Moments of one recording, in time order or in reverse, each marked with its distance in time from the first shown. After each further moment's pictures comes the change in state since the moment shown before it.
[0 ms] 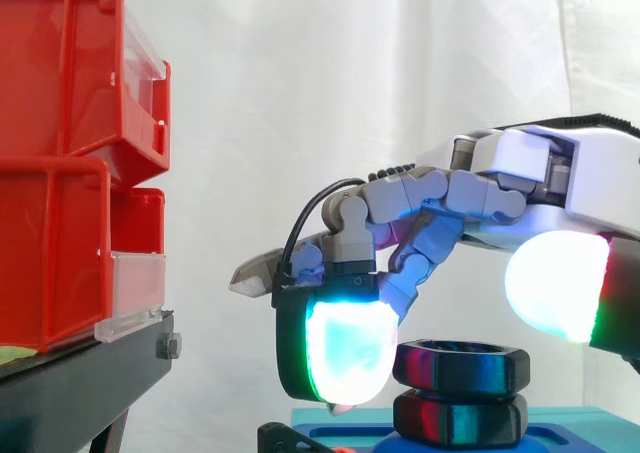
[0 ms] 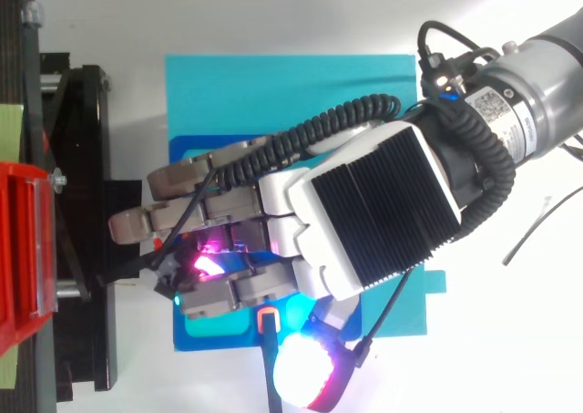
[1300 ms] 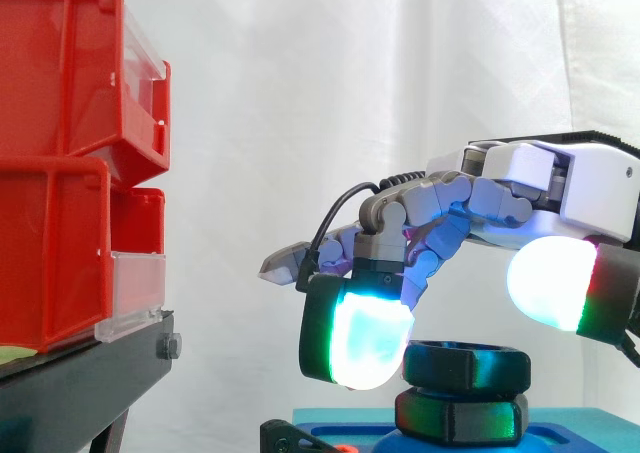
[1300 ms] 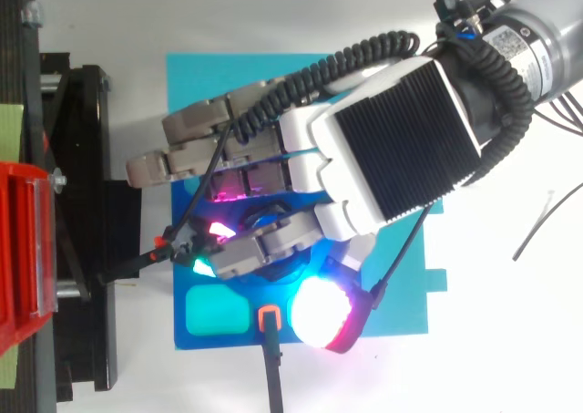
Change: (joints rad) arm -0.065 -0.001 -0.001 0.030 -0.081 -0.003
